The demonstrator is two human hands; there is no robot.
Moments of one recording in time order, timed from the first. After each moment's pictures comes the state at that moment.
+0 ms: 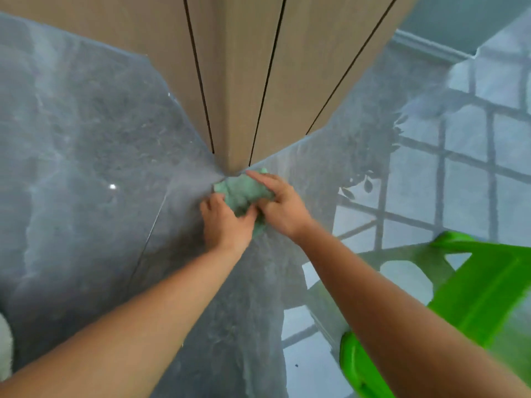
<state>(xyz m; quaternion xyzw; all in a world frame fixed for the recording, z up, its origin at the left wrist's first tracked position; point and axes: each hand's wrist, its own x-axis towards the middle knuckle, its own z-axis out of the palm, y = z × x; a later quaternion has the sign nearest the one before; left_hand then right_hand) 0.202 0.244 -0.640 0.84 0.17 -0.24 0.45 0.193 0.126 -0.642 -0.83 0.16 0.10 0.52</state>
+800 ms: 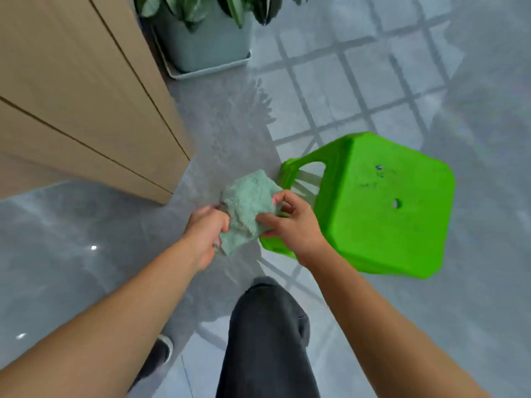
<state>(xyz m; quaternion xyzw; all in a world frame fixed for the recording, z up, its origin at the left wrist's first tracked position) 0.123 0.182 -0.192 0.70 0.12 -0.57 0.42 -0.015 0.091 -0.181 -0.51 0.53 -0.08 0.67</state>
